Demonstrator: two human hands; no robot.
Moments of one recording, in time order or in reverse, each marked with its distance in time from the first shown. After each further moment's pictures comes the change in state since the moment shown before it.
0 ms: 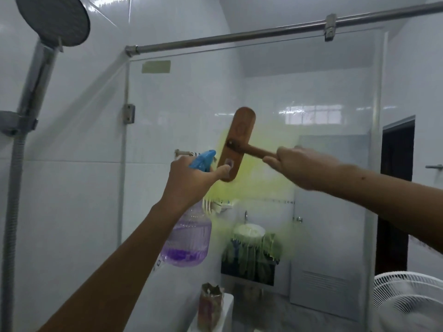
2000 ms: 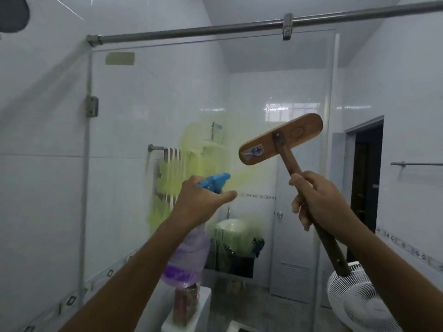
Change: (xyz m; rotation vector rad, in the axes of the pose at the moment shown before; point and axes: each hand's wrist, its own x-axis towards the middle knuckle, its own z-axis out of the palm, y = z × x) left_hand -0.045 0.036 0.092 -0.172 -0.169 -0.207; right_hand -0.118 0.074 0.026 1.003 0.121 0.285
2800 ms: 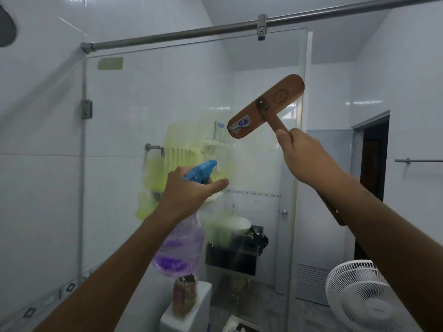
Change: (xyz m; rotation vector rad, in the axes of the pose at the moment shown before) left_hand -0.023 0.046 0.026 0.147 0.080 0.163; right_hand 0.057 -0.025 -0.053 -0.497 0.160 -0.115
